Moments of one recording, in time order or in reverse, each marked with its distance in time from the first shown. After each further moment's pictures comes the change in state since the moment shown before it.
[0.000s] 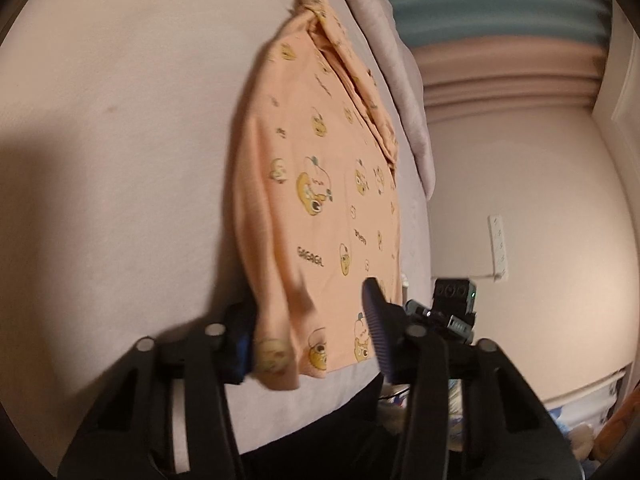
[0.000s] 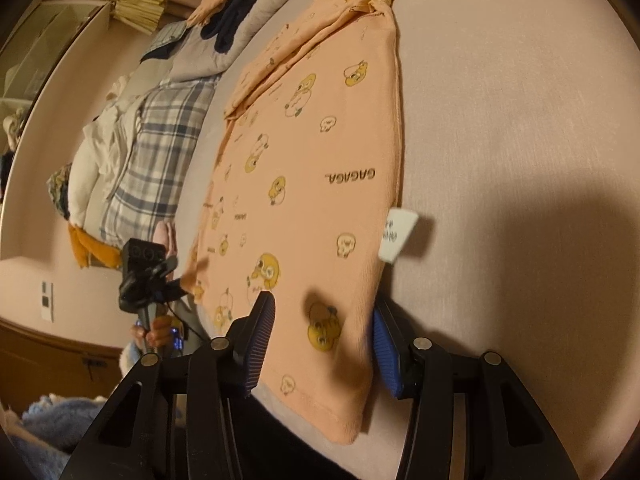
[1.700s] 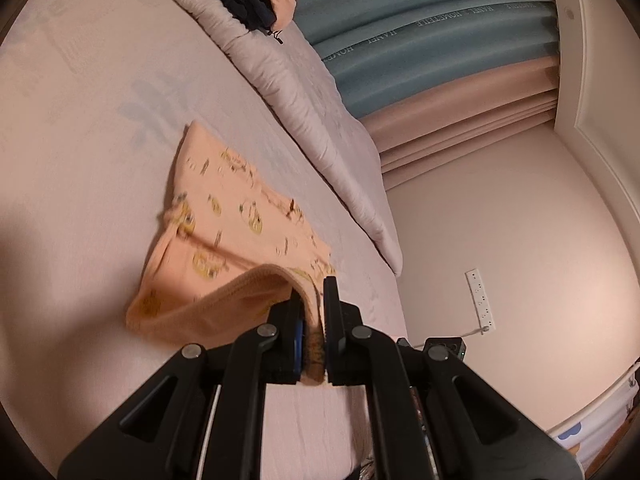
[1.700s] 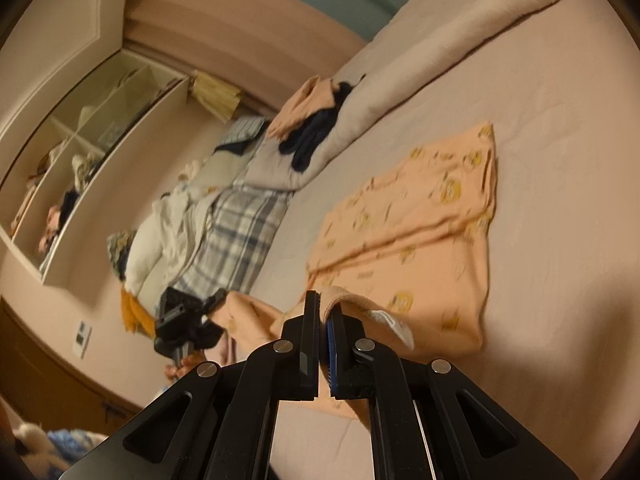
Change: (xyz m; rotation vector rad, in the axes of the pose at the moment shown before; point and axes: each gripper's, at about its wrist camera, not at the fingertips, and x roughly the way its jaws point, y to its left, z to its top) left arm -0.013 -0.108 0.138 0.156 -0.256 -0.067; right arm -0.046 0.040 0.097 -0.092 -0.419 0.182
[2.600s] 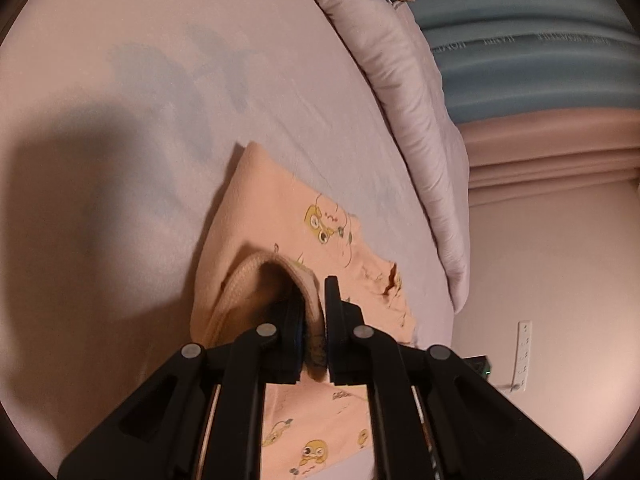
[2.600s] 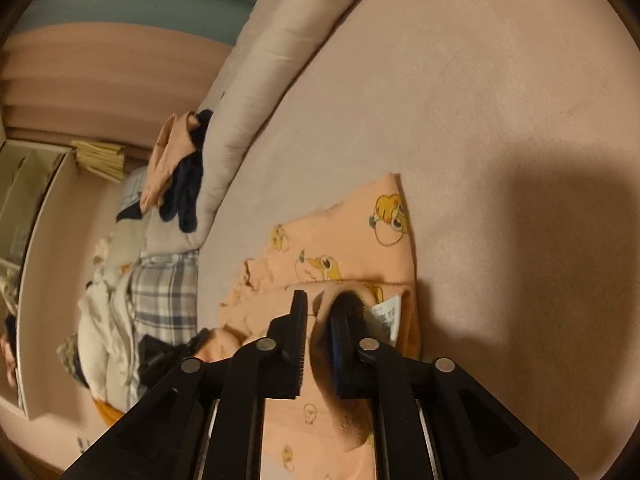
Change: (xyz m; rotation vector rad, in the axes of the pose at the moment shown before) left arm 0.126 0.086 0.097 -0.217 0.096 0.247; right arm 0.074 -0.100 0.090 0.305 0.062 -0.197
